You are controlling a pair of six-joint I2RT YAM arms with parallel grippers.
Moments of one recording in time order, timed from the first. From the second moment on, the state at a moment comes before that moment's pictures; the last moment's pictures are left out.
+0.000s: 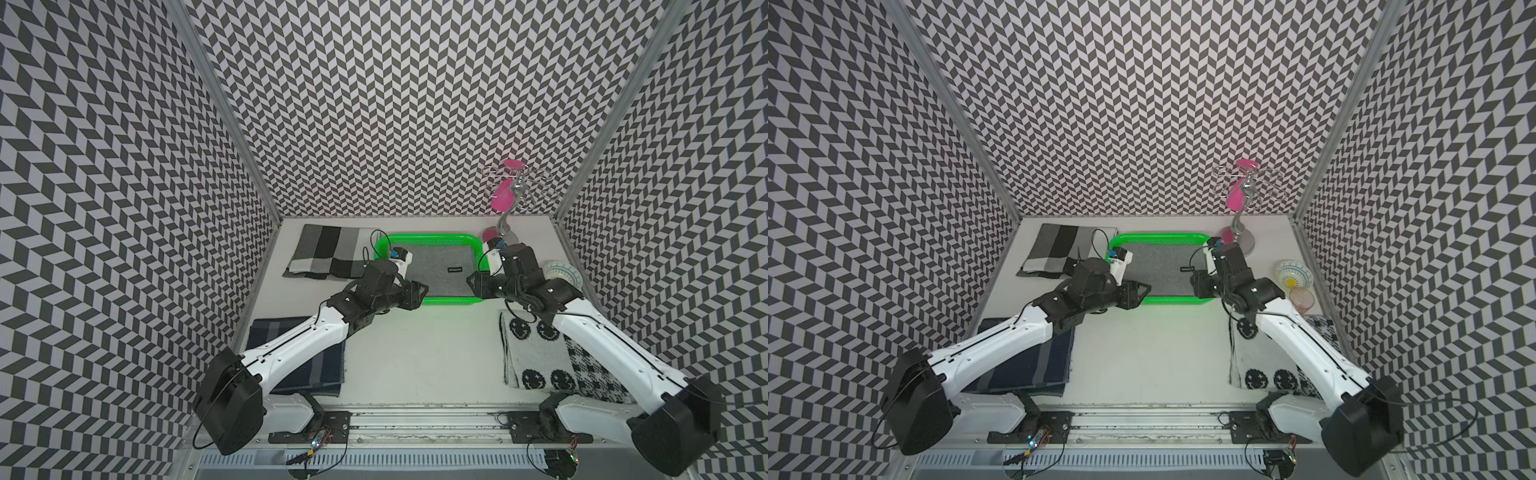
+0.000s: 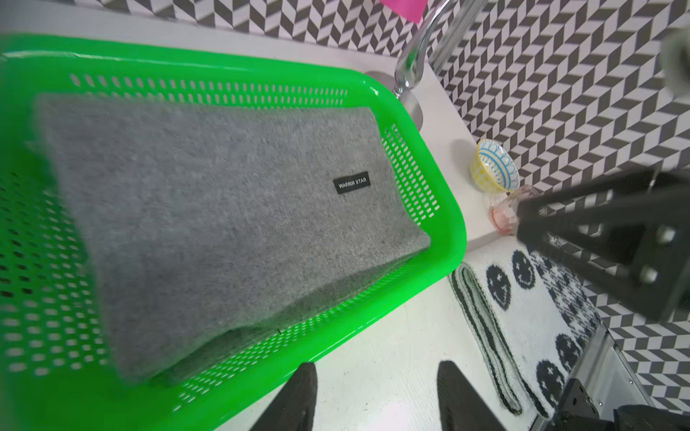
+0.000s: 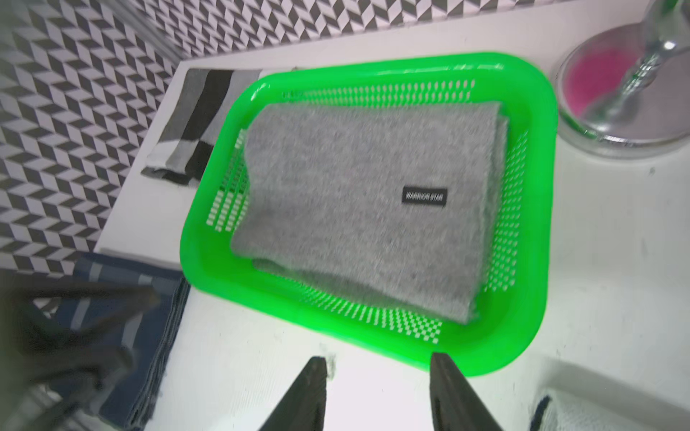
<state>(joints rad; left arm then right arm) -0.71 1.27 0.92 -0.17 0.15 -0.48 0.51 1.19 1.01 -0.61 -0.03 0.40</state>
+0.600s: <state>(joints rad) -0.71 1.12 0.73 -0.12 0.23 -0.49 0.62 1.23 0.75 -0.85 0.37 0.78</state>
